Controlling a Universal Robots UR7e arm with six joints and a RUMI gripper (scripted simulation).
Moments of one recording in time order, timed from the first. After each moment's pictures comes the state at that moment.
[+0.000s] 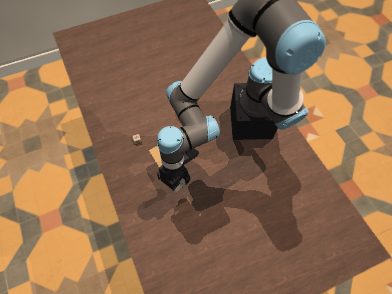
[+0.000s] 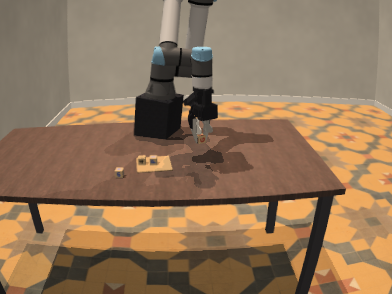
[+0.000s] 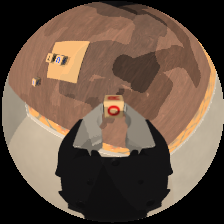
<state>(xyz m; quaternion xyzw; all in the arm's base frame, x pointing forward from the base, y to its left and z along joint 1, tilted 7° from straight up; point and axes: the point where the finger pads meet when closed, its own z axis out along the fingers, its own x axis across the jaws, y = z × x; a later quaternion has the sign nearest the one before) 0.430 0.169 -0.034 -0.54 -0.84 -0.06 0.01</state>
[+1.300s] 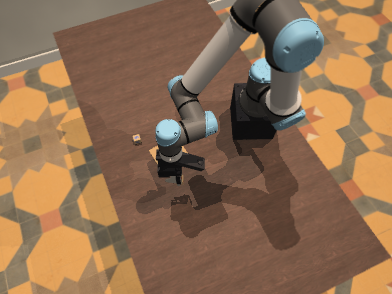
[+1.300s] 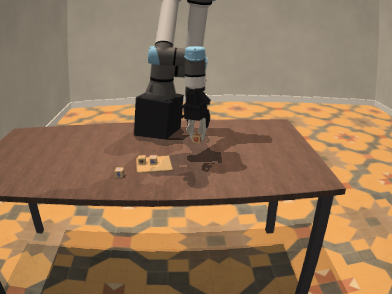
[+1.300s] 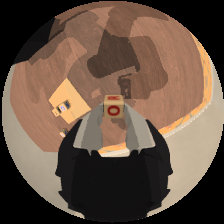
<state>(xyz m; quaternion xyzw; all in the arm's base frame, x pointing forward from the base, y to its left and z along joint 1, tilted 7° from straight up) 0.426 0.157 -0.034 -0.85 -0.53 -0.05 0.03</state>
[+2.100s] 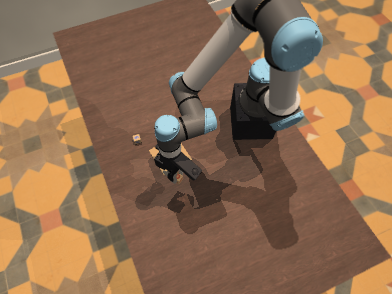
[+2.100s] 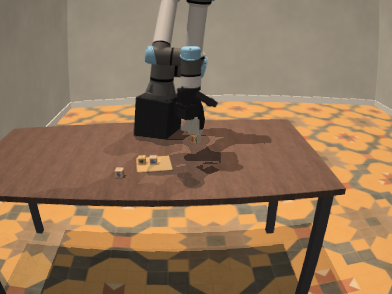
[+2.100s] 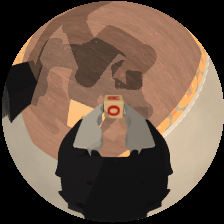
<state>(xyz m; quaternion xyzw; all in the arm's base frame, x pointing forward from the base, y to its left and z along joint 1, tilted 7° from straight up) 0.428 0.148 -0.035 -0.96 -0.27 -0.04 0.05</state>
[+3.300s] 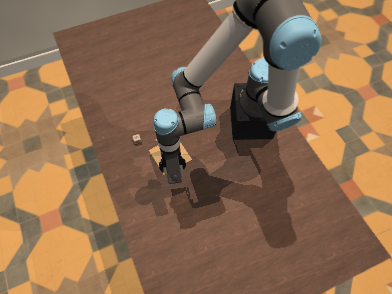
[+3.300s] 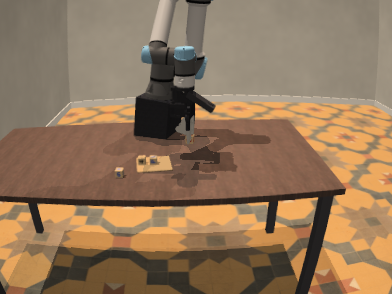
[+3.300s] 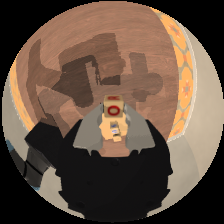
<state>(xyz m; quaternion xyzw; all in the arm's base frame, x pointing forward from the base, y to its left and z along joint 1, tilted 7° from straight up) 0.435 0.128 -0.036 -0.99 0.15 -0.02 0.06</state>
